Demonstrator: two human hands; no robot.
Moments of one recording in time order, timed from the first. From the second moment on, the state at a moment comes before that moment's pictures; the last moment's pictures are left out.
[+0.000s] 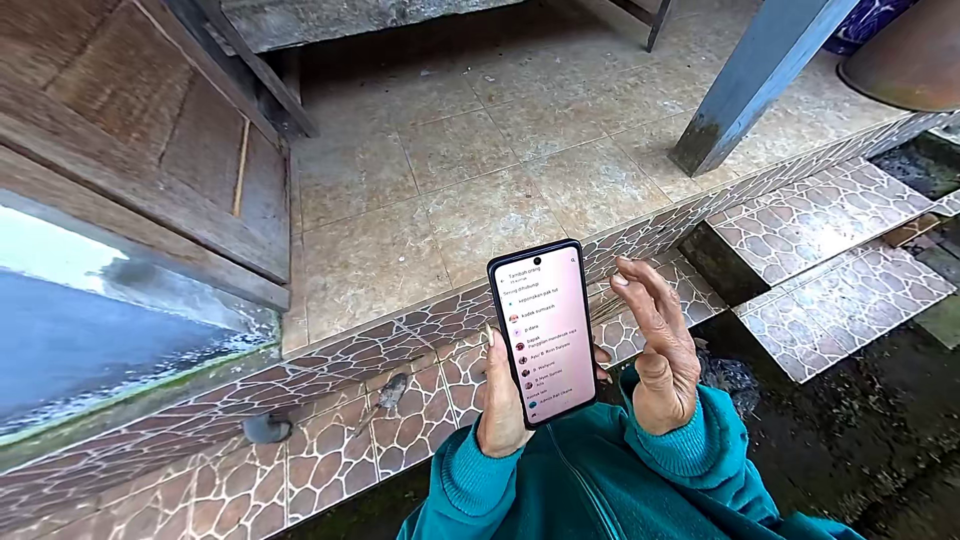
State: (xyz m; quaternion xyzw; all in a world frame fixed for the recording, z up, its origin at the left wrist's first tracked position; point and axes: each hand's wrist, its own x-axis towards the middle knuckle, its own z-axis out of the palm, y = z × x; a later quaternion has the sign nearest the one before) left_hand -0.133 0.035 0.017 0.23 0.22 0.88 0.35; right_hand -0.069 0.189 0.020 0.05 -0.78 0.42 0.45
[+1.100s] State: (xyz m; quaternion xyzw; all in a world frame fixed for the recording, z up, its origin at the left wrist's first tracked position) left_hand -0.128 0.034 0.025 0.24 0.21 0.87 0.36; right_hand -0.055 0.180 0.026 0.09 -0.76 0.45 0.46
